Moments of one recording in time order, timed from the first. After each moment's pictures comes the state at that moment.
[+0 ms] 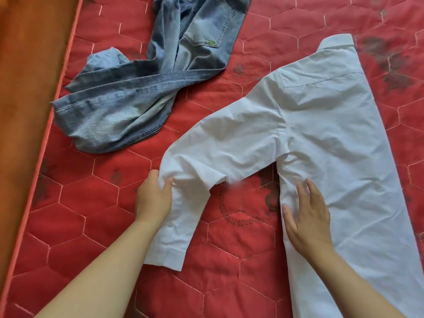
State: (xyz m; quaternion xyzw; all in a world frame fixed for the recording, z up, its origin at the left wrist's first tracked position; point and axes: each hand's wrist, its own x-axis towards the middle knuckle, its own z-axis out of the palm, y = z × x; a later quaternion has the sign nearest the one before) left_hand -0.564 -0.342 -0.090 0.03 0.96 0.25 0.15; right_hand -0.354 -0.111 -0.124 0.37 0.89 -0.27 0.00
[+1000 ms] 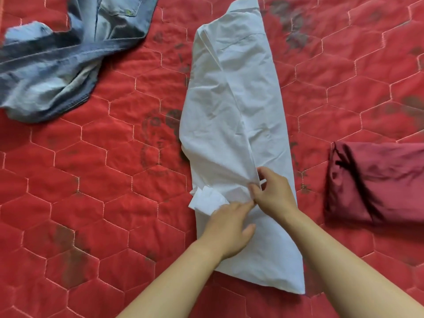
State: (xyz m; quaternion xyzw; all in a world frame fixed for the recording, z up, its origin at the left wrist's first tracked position) left_hand -0.269 -0.151 -0.040 0.35 0.80 0.16 0.45; right_hand -0.226 -0.011 -0.082 0.37 0.80 -0.46 0.07
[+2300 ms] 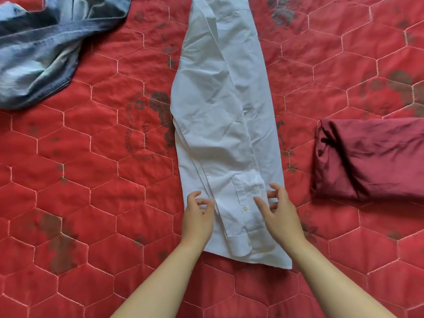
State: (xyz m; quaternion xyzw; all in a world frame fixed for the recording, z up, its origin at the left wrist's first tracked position) left_hand -0.231 -0.188 -0.085 -0.05 0.86 0.35 0.37; right_hand -0.121 -0.036 -0.095 0.47 0.72 -0.50 0.07
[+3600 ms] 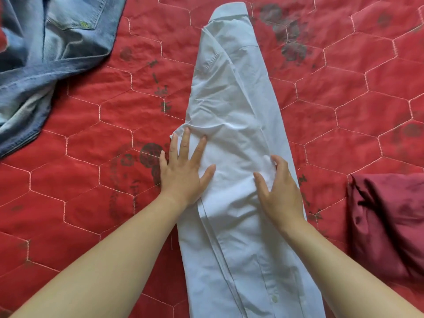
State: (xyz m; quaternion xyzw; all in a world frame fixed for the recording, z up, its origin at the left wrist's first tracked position) left_hand -0.451 -0.092 -0.145 0.35 0.92 0.01 0.18; right_hand -0.292 0.043 -0.136 0.43 0.83 -0.36 -0.06
